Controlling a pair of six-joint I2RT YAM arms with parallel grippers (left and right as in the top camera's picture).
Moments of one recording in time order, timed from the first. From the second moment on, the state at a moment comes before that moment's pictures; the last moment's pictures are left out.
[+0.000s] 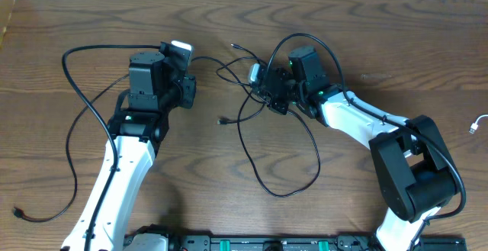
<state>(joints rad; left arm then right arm) -0.11 1.29 0.92 -0.32 0.08 0.17 0.47 1.91 1.09 0.05 -0.57 -0.61</state>
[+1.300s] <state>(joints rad) -0.11 1.29 0.92 -0.35 0.08 0.17 0.20 1.17 1.09 -0.28 -0.45 -0.45</state>
